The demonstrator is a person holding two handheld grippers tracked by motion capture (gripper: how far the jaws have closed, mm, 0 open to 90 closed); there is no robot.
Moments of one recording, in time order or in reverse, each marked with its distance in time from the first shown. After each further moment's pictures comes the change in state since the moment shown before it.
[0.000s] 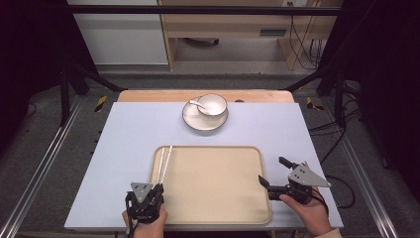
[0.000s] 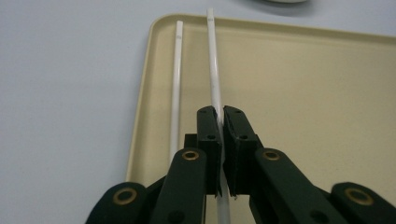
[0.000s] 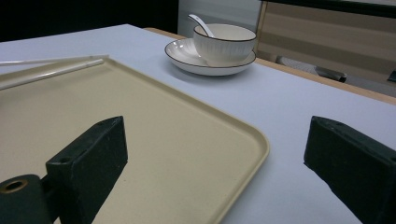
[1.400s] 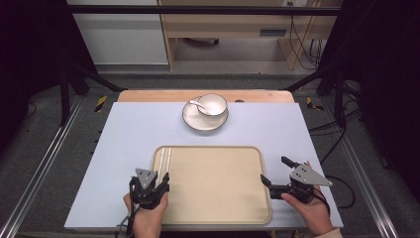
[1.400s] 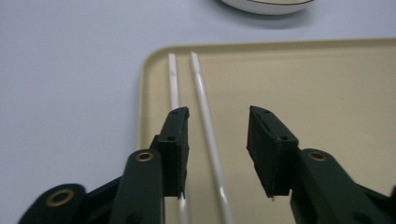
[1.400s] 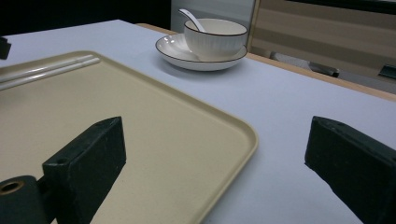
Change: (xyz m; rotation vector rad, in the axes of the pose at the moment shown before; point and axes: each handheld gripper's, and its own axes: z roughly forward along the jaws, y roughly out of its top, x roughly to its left) left arm 0.012 0.035 0.033 -0.037 -0.040 0.157; right arm -0.007 -0.002 -0.001 0.016 -0.026 0.006
